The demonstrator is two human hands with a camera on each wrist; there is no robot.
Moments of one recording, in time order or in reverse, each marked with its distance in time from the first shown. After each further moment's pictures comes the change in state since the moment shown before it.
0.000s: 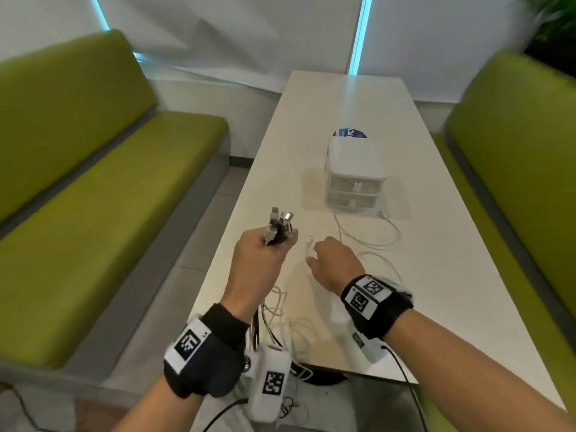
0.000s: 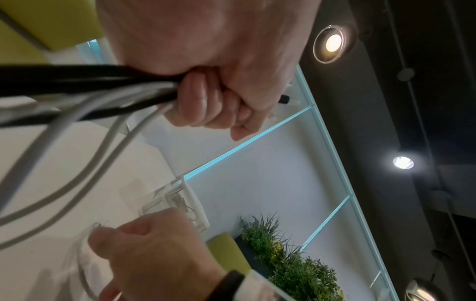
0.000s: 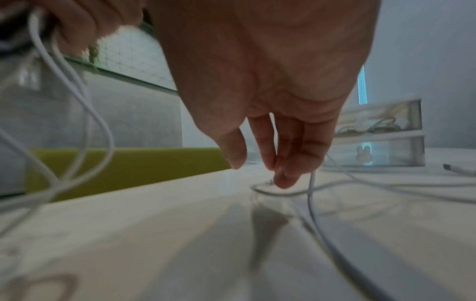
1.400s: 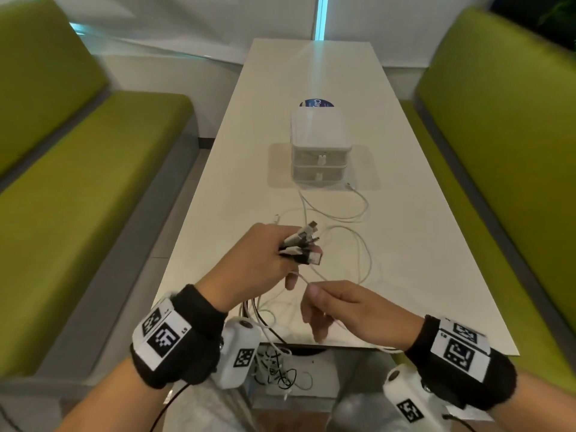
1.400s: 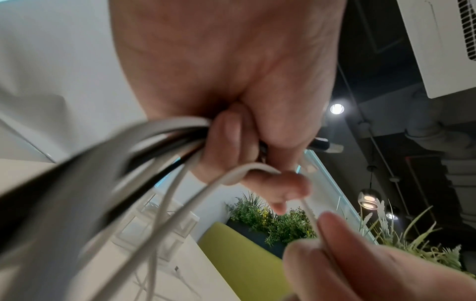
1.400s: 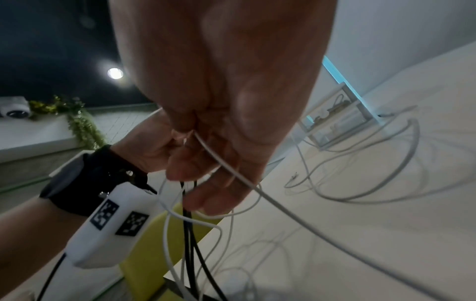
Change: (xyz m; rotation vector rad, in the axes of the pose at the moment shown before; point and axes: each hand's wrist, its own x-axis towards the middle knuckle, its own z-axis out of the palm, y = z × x) left_hand -0.008 0.017 0.032 0.398 -0.649 0.209; right_hand -0.127 0.053 -0.024 0.979 -0.403 -0.303
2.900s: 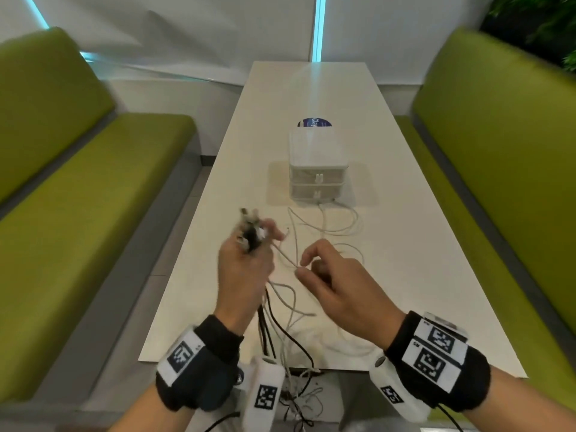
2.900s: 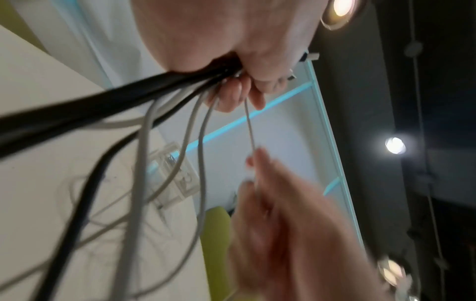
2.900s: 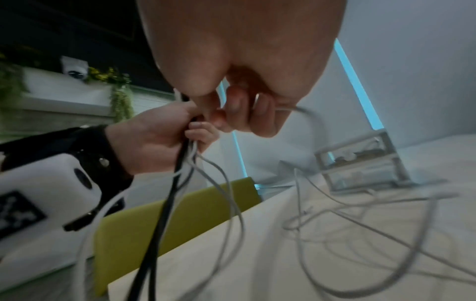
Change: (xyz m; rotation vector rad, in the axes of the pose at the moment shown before) left_hand 0.013 -0.015 0.021 -0.664 0.706 0.045; right_hand 0.026 -0.017 -0.014 -0.472 0.462 -0.265
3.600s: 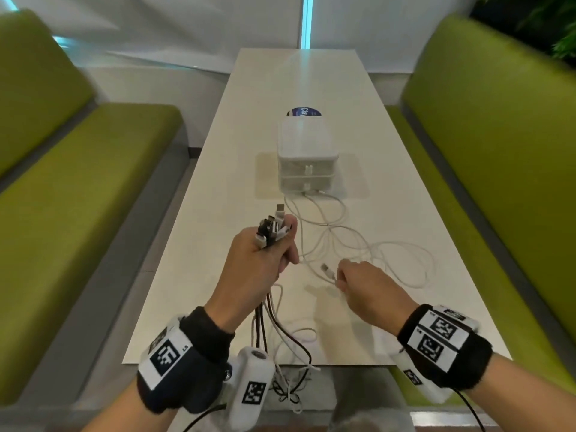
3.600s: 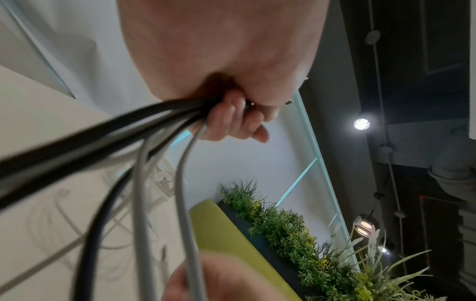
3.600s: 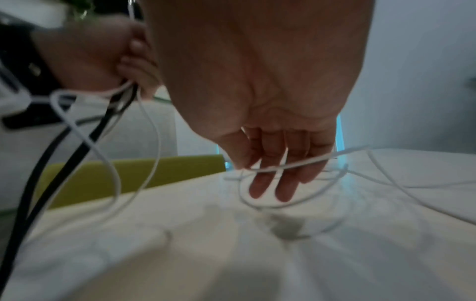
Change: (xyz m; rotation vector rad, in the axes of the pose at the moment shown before) left_hand 0.000 0.015 0.016 0.180 -0.327 -0.177; right_hand -0.015 0.070 -0.012 -0.567 -0.275 0.404
